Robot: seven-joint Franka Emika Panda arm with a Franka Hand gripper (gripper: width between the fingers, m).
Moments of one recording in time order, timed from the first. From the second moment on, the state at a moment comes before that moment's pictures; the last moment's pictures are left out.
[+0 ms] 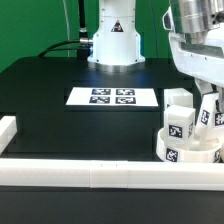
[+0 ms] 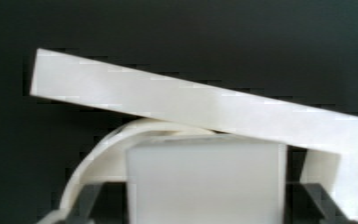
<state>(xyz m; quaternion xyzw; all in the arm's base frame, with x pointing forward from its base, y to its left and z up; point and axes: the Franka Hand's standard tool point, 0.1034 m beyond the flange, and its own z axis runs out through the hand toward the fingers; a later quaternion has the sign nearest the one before) 0.596 0.119 0.080 -0.74 0.66 0.04 0.13</state>
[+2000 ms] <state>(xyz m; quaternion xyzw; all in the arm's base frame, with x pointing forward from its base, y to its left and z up) 0.604 0.126 0.112 -0.93 0.35 -0.01 0.11</state>
